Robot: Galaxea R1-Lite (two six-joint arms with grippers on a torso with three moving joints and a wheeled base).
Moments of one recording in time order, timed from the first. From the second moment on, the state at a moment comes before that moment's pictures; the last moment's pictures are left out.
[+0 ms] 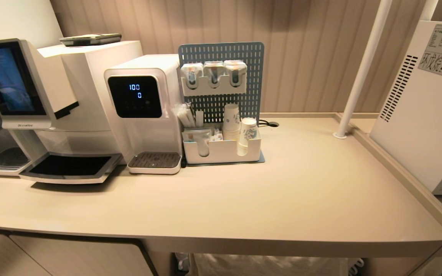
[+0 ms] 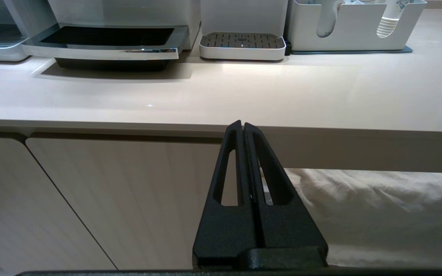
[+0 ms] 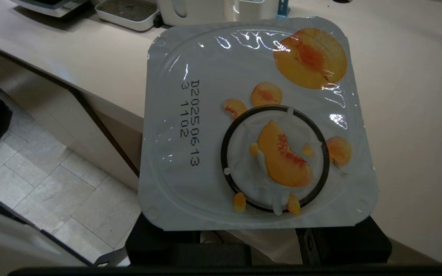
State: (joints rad) left arm 0.00 0.00 0.00 -0.01 -0.01 -0.02; right arm -0.09 0.70 -0.57 0.16 0.59 -0.14
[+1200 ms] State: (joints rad) left arm 0.00 0.00 0.00 -0.01 -0.01 -0.02; right arm 0.01 0.00 -0.03 0.10 0.01 -0.05
